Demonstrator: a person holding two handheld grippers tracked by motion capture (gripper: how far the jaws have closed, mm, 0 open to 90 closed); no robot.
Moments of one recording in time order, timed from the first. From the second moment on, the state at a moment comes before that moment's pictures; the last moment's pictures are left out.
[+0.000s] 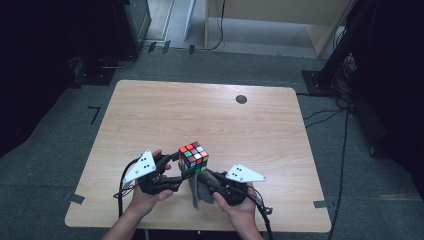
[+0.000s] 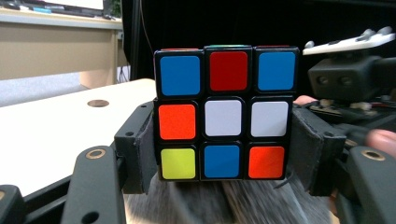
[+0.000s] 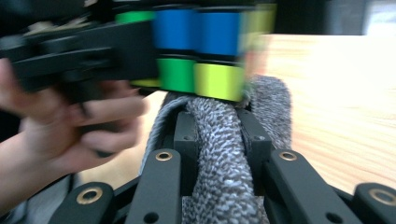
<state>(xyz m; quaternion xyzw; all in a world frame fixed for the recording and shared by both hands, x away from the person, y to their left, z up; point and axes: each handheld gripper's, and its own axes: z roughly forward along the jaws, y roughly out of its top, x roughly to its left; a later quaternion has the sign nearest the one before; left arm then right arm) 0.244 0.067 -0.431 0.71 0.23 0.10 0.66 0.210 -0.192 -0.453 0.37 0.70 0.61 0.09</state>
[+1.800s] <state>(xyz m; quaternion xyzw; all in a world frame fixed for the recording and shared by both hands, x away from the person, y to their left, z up) 0.265 0.081 -0.434 0.72 0.28 0.04 0.64 0.233 -0.240 -0.450 0.34 0.70 0.60 0.20</state>
